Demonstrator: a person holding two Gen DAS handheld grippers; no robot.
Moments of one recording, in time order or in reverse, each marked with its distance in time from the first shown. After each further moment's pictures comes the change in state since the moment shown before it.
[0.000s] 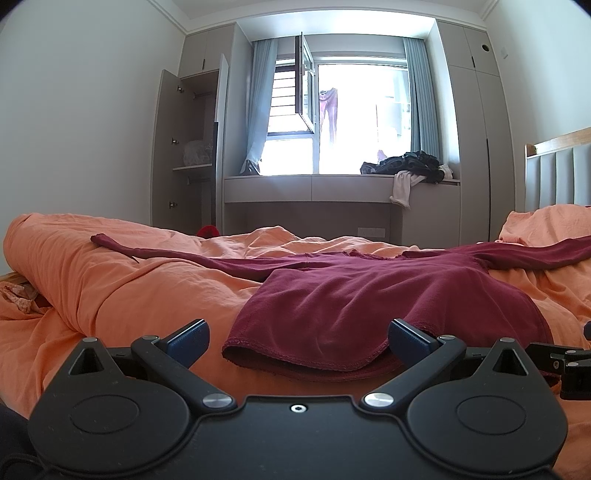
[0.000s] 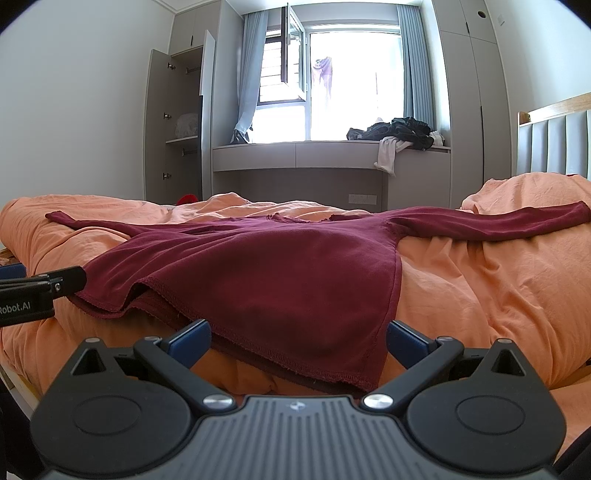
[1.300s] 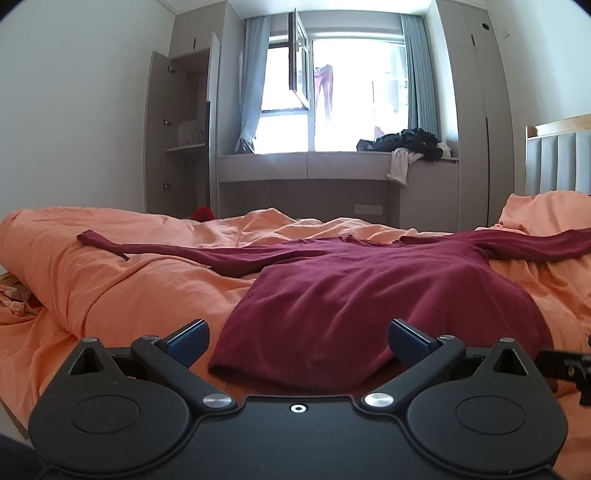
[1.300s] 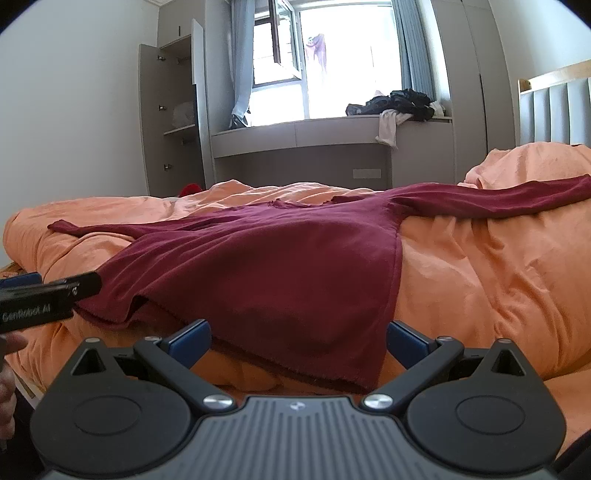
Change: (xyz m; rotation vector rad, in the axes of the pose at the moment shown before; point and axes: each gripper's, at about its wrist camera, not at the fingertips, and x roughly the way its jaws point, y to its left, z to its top) left arm 0.024 -0.008 0.033 0.006 0.098 -0.012; right arm 0.004 -0.021 0.022 0.075 0.090 0.037
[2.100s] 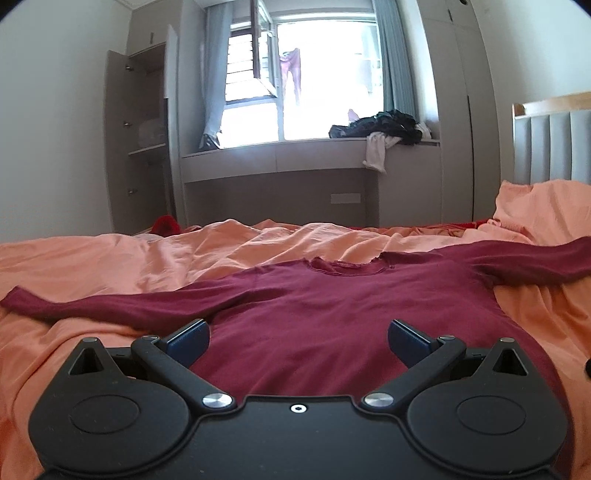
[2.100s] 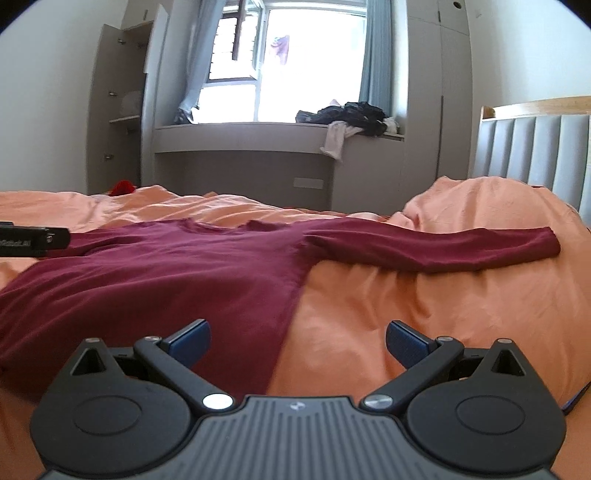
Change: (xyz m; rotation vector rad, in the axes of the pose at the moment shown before) left arm 0.132 -0.059 0.083 0.090 0.049 -0.060; right arm 0.061 -0.075 0.068 -0.066 -0.014 -0.230
